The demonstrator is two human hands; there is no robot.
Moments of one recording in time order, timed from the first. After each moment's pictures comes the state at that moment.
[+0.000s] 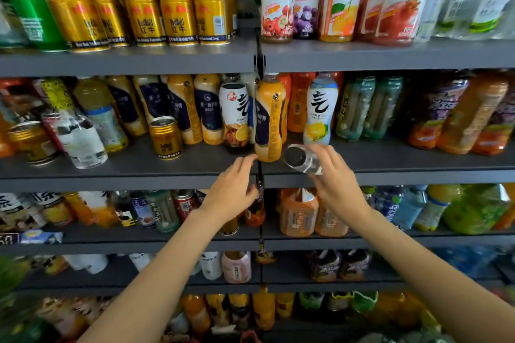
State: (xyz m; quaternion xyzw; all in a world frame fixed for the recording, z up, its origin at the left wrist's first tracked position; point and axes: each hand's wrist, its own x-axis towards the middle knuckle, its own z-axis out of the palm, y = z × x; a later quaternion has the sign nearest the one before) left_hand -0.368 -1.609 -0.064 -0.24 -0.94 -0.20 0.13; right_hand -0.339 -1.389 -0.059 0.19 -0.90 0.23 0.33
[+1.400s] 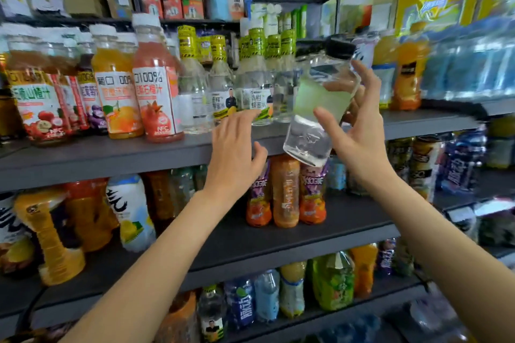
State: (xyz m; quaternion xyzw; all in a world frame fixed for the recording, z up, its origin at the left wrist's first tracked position) left_hand -0.385 -1.196 0.103 -0.35 -0.77 -0.30 0.43; right_hand -0.315 -1.014 0.127 0.16 -0.73 0.37 0.55
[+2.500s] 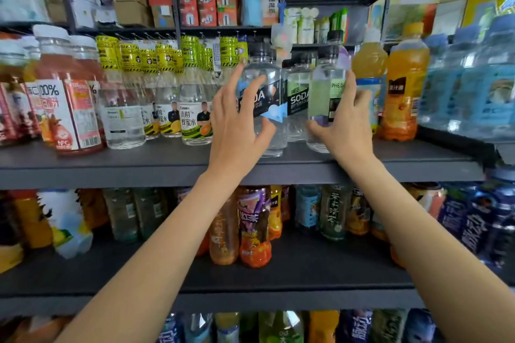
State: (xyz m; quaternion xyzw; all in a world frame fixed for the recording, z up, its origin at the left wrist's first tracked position) left_hand -0.425 -1.002 0.149 -0.25 -0.78 -0.26 0.51; right_hand -0.418 -0.822 0.158 0.01 -0.84 0.24 0.48
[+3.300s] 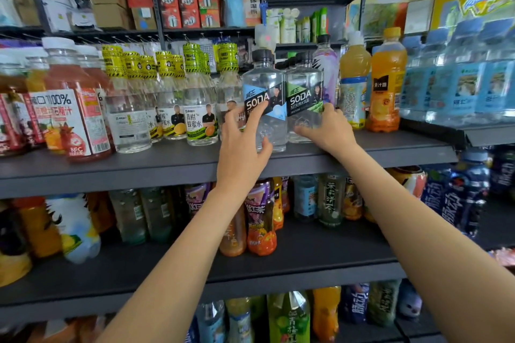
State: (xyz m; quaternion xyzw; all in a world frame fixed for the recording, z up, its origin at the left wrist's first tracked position) left_hand -0.402 -1.015 0.128 -0.25 -0.81 -0.31 0.43; right_hand -0.417 -0.837 0.159 -0.05 -0.92 0.26 0.30
